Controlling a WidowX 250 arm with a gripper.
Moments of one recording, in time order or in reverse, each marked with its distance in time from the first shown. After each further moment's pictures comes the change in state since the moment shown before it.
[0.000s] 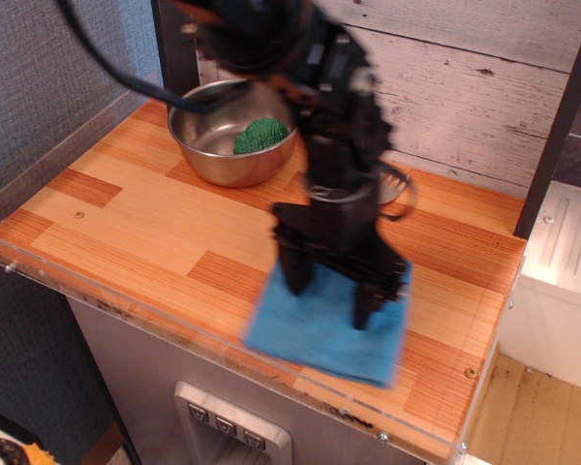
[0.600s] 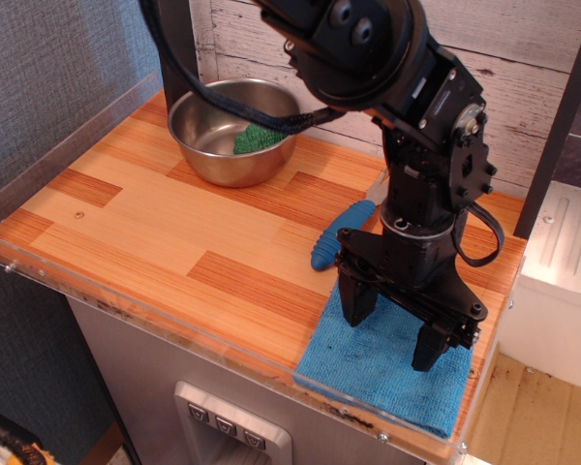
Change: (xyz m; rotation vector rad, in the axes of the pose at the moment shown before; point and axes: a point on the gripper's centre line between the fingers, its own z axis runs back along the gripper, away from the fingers) arm -0.001 -0.044 -0.004 0.014 0.026 -0.080
